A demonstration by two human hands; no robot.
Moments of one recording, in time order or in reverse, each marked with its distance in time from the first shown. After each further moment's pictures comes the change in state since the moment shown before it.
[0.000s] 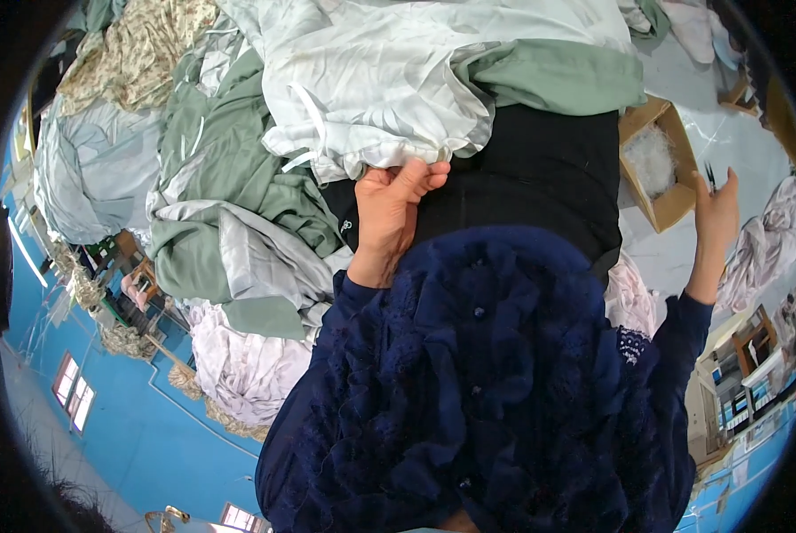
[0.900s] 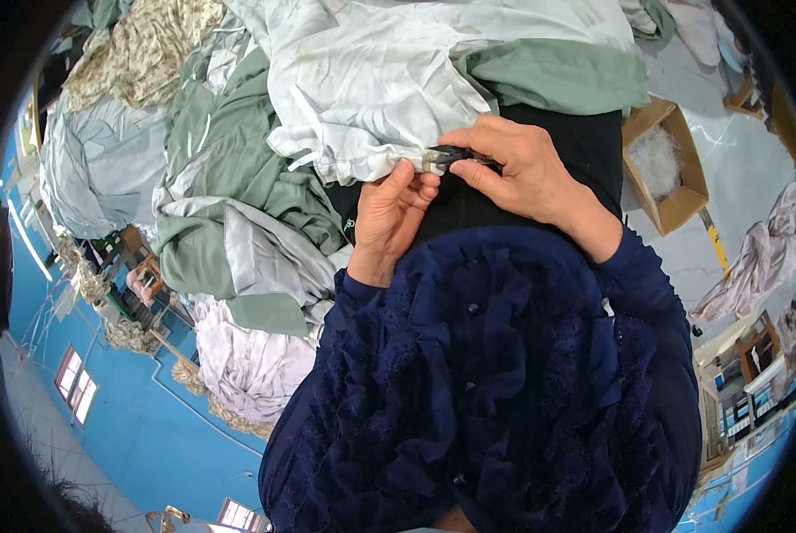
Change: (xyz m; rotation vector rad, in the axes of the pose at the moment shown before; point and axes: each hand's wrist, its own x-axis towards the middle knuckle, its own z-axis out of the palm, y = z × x) left_hand -0.006 0.002 -0.012 -0.207 -0.054 -0.076; right_hand -0.068 -0.260 -0.063 1.296 -0.497 -0.940
